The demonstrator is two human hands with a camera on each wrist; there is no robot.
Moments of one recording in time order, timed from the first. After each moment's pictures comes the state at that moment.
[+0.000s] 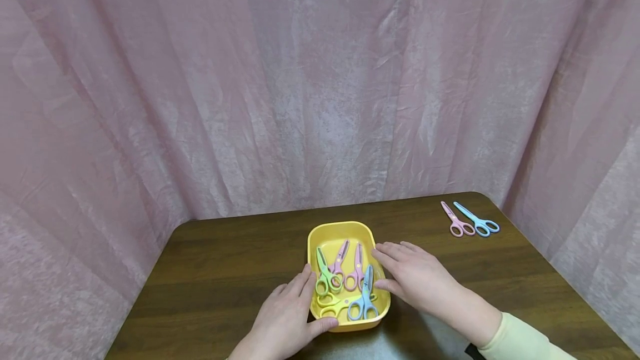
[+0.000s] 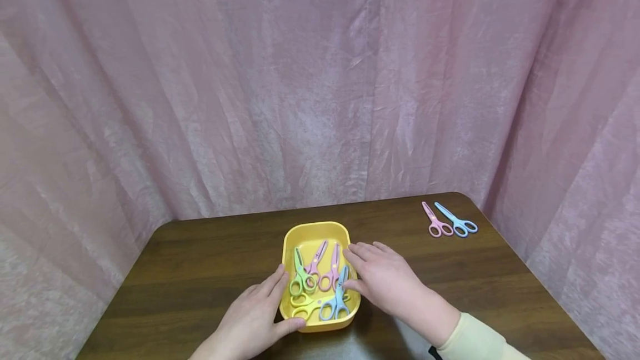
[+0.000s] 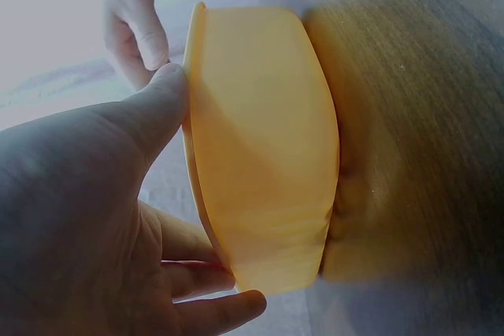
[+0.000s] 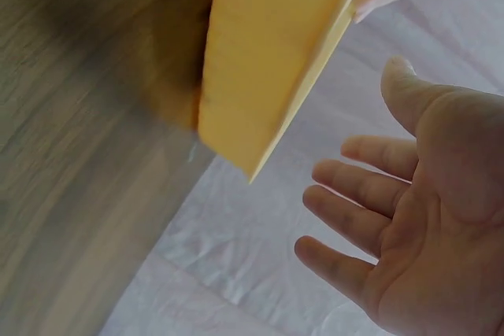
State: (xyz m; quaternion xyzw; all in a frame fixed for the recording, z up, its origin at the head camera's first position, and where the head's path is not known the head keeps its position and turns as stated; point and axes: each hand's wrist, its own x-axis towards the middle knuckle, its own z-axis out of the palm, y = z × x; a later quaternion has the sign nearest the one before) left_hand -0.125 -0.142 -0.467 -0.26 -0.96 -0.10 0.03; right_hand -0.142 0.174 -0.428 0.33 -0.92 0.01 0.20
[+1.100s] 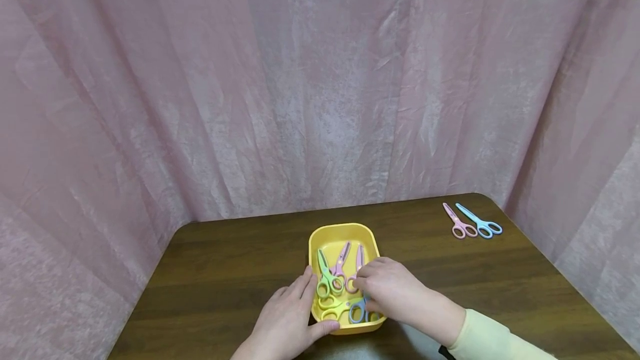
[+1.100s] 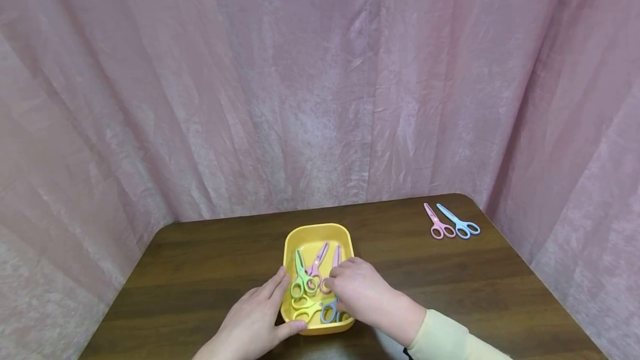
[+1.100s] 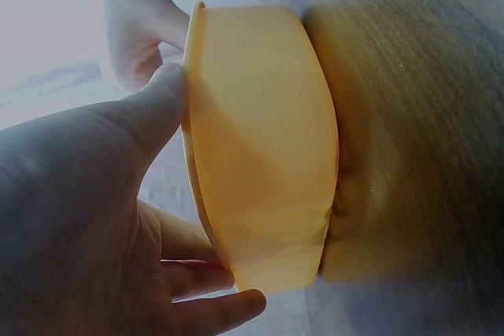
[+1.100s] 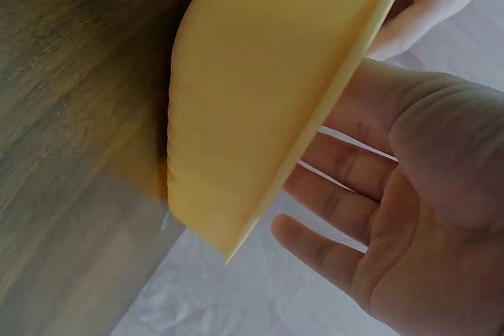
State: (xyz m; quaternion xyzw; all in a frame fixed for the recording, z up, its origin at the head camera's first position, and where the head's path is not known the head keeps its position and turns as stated) left_hand -0.124 -0.143 -0.470 -0.27 -0.96 -0.09 0.05; right_hand -0.151 0.131 -0.440 0.43 -0.89 -0.02 0.15
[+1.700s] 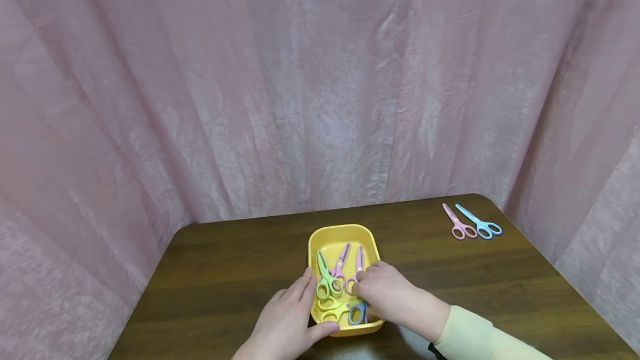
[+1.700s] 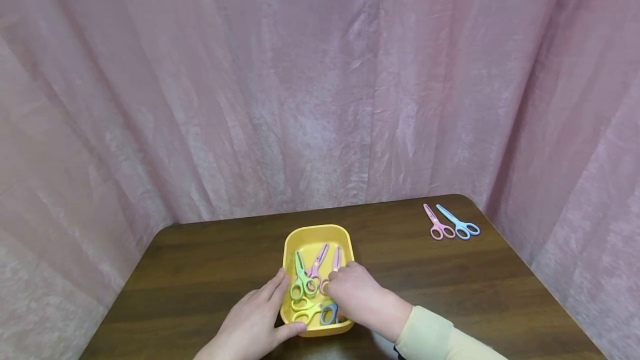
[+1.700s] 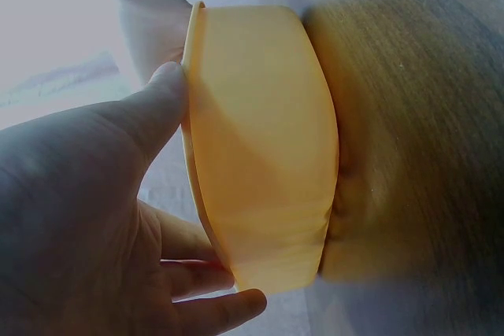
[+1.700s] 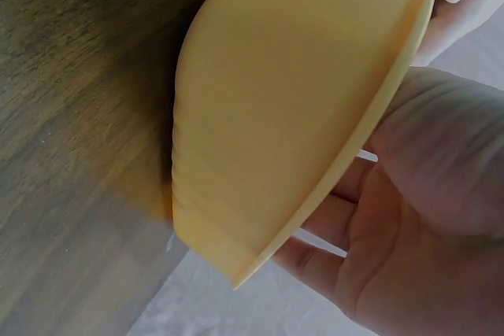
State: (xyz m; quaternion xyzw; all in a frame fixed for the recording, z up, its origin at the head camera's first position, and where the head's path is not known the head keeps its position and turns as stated) left_hand -0.124 -0.143 -0.468 -0.27 -0.96 -0.09 0.05; right_hand -0.159 0.118 -0.453 0.41 -0.90 -0.09 0.12
